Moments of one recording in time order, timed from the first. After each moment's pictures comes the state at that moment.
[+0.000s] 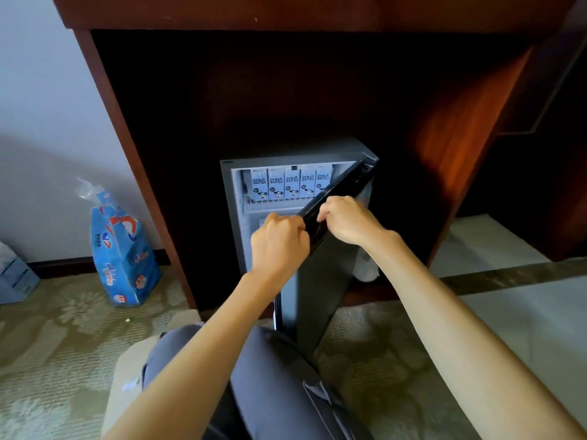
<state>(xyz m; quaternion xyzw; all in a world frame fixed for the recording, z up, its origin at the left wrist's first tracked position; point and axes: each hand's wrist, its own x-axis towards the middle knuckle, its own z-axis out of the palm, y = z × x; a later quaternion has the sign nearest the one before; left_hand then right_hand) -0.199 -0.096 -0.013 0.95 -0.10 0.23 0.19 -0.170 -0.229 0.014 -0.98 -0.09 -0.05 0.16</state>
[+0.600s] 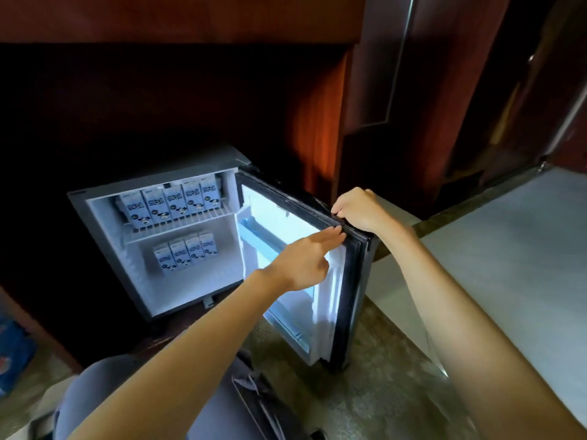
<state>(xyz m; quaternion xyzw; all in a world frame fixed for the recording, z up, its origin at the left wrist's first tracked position) -0.233 -0.283 -0.023 0.84 -0.52 -0.02 0.15 -0.243 -0.438 0.017 -0.95 0.20 -0.08 0.23</state>
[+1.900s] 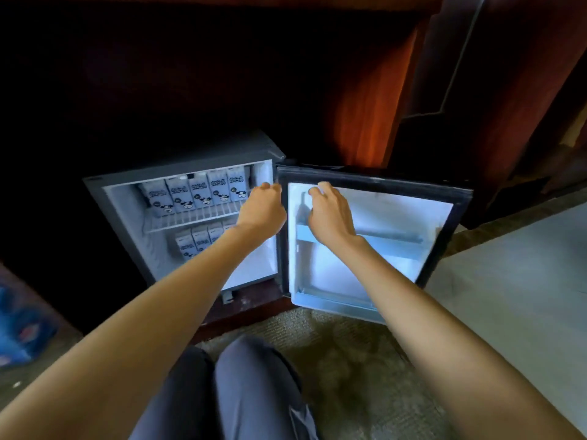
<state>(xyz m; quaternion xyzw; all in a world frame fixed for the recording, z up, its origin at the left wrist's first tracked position) -0.090 -0.257 -0.002 0.96 -0.19 0.05 0.21 -0.124 -0.375 -0.021 -0.98 0.08 -0.16 0.10</state>
